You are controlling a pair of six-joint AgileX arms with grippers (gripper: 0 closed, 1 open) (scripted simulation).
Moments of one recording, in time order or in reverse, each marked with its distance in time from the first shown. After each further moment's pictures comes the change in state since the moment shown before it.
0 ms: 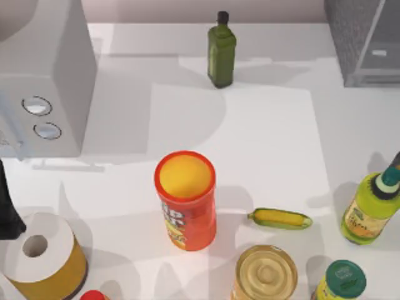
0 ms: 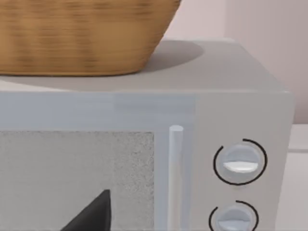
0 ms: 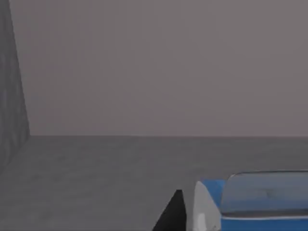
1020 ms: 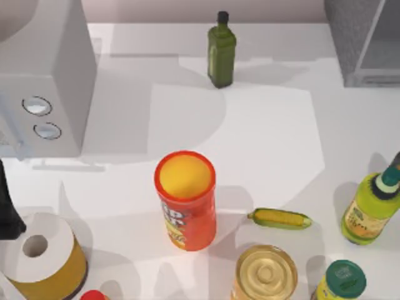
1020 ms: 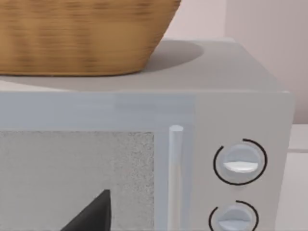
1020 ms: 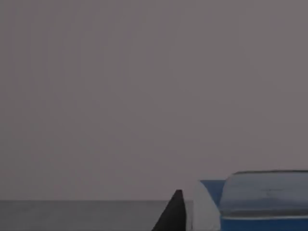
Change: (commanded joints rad) left arm 0.000 0.000 0.000 0.000 0.000 0.000; right arm 0.037 0.171 0.432 -0.264 0.046 0.001
